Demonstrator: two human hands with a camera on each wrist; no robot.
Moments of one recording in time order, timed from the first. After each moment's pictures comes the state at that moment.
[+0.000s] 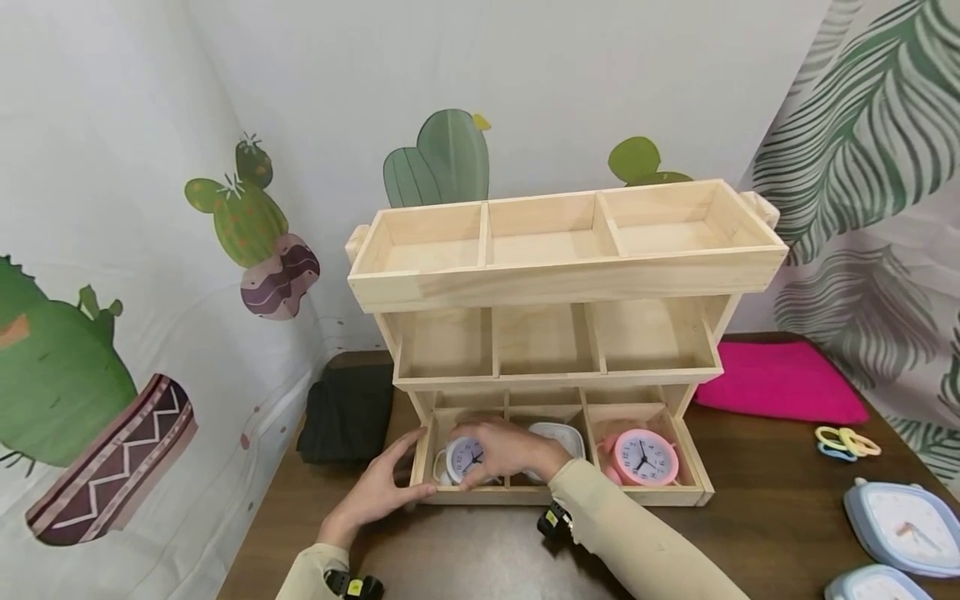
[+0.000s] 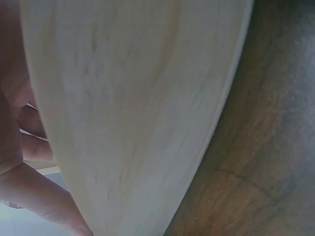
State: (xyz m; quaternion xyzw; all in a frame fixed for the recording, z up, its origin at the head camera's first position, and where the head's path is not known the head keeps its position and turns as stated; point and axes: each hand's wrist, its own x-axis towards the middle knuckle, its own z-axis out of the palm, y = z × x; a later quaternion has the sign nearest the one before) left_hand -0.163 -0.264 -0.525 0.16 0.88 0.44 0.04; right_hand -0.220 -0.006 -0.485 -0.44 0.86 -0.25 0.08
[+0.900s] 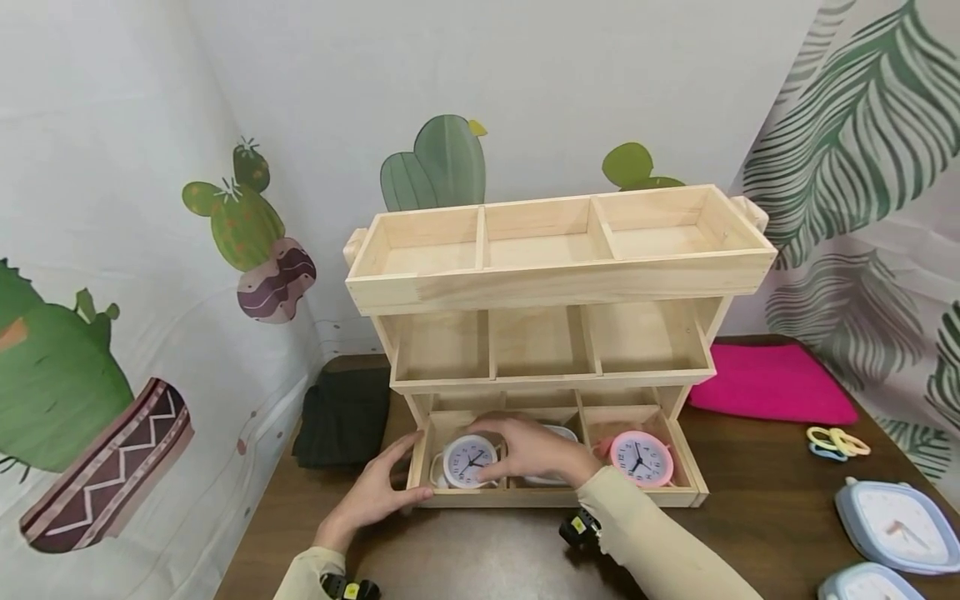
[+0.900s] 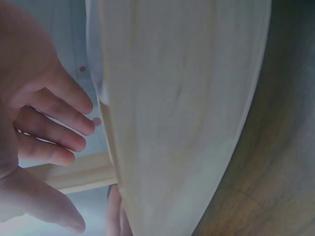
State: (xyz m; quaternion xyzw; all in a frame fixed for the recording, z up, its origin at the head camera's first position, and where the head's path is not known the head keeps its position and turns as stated) left_hand -0.164 -0.262 -0.524 0.16 0.89 0.42 0.03; right_hand -0.206 0.033 -0.467 -0.42 0.85 -0.31 0.04
